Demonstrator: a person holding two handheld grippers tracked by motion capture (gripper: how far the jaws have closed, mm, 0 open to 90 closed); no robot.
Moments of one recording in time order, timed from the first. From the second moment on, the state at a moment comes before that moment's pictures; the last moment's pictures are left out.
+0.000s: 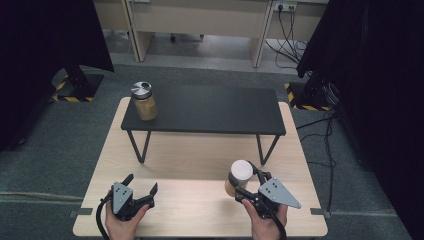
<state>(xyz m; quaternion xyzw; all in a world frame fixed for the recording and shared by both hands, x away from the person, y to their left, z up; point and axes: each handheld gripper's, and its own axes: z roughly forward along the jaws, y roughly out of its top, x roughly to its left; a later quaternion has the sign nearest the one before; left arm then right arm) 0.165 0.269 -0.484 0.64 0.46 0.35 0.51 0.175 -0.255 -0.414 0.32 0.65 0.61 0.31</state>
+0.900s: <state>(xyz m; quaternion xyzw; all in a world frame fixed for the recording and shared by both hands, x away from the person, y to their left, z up) 0.165 0.268 -0.483 0.64 0.46 0.35 0.51 0.179 -0.271 -0.316 0.30 0.64 0.62 0.34</state>
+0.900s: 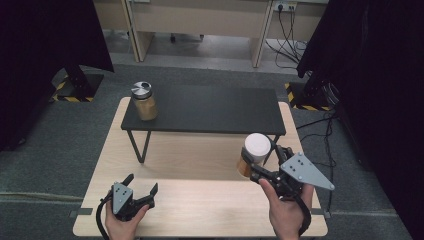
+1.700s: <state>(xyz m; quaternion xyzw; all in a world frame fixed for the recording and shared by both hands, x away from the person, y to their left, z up) 0.165 0.271 -0.482 0.64 0.46 0.35 0.51 0.224 -0.279 -0.270 0.32 0.62 0.62 0.37</state>
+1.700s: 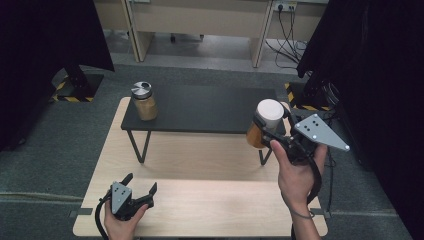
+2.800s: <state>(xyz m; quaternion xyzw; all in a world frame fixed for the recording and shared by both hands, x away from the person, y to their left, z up) 0.166 0.270 -0.482 0.64 0.46 0.34 0.51 0.296 -0.252 -0.263 0.37 0.62 0.60 0.35</state>
